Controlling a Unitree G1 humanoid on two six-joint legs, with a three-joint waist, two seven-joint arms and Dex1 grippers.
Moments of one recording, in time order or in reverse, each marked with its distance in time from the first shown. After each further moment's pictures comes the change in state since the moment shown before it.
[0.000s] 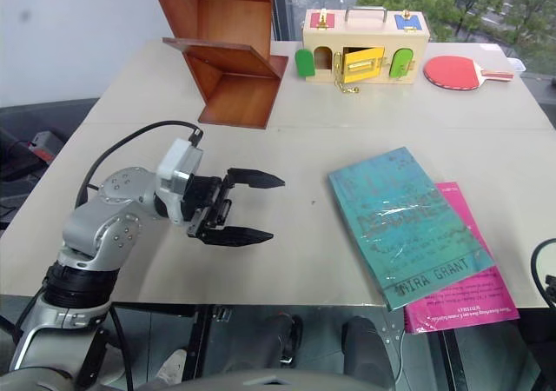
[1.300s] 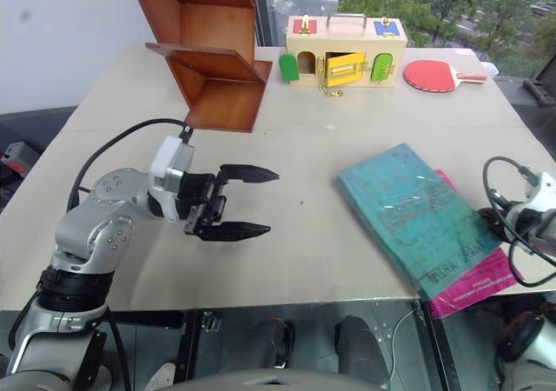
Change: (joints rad) left arm 0.025 0.005 0.035 -0.013 0.001 -0.015 0.034; right arm -1.132 0.481 0.101 0.502 -0.184 0.166 -0.479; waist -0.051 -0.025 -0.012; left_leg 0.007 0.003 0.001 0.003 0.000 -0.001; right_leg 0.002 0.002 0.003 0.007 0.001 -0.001
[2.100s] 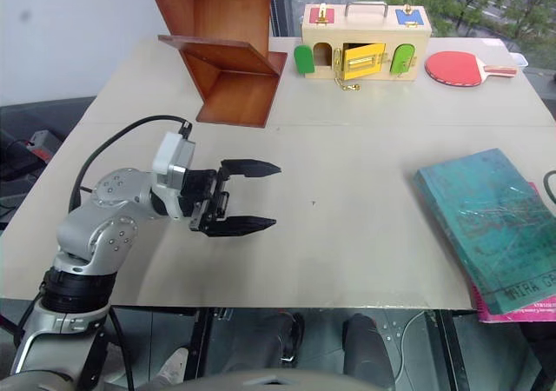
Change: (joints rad) left arm -0.003 -0.019 0.002 -0.022 -0.003 -0.004 0.052; right arm -0.127 -0.471 0.147 0.524 -0.965 0.012 0.800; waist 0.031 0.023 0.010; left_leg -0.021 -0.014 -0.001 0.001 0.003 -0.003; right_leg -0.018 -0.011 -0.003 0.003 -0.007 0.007
